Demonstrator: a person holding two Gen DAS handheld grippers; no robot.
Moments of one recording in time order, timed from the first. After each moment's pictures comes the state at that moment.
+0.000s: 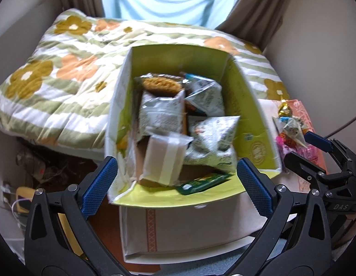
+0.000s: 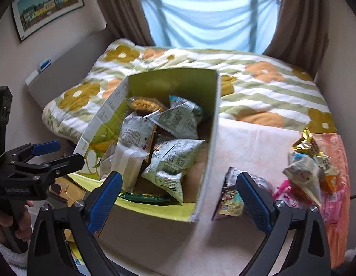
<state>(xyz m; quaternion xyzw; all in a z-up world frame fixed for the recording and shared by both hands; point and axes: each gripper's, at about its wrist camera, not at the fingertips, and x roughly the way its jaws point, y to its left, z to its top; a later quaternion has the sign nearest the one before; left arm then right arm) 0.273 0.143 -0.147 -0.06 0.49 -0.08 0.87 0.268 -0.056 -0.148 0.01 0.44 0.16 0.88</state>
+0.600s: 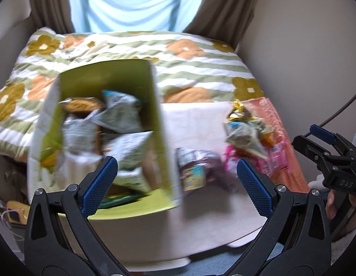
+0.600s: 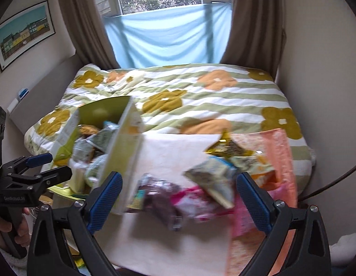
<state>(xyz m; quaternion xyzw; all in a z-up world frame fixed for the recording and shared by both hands) 0.285 -0.033 -0.125 -0.04 0.47 -0.13 0.87 0.259 -0.235 -0.116 0.03 0.41 0.08 0.91</state>
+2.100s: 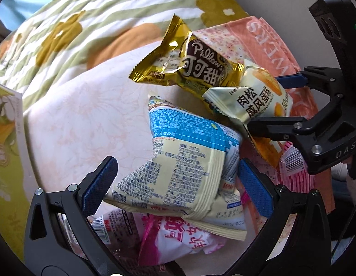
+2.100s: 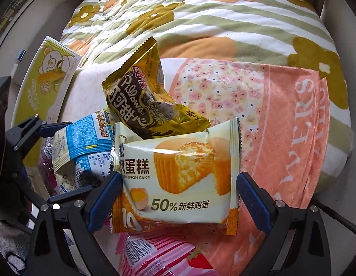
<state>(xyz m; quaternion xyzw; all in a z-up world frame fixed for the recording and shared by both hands) 0.412 -0.261 -0.299 0.09 0.63 -0.21 0.74 0.418 -0.385 -0.295 0.03 0.63 0.22 0.75</state>
